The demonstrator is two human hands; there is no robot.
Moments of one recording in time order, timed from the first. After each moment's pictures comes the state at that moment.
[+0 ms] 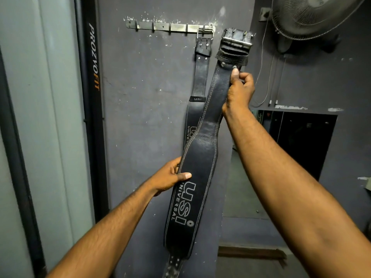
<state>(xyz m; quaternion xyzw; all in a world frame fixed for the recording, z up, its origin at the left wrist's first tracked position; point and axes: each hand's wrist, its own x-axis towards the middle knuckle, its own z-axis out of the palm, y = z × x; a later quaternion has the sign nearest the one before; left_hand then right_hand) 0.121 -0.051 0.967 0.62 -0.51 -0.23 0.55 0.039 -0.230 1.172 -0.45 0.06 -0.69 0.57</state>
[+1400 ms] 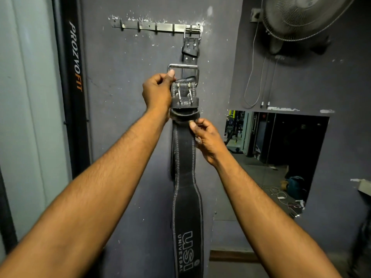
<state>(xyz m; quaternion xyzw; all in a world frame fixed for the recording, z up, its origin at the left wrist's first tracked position) 0.107 -0.125 1.165 0.46 -0.30 0.07 0.84 0.006 -0.229 1.065 -0.64 -0.03 -0.37 0.67</state>
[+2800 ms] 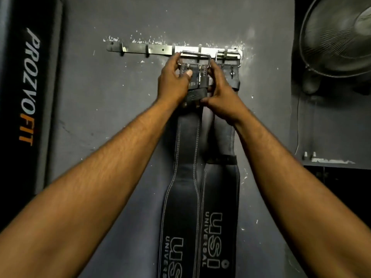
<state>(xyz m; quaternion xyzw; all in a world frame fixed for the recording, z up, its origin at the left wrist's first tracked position) 0.403 -0.286 1.320 0.44 -0.49 0.22 0.72 0.297 -0.388 1.302 -0.82 -0.11 -0.50 0.25</state>
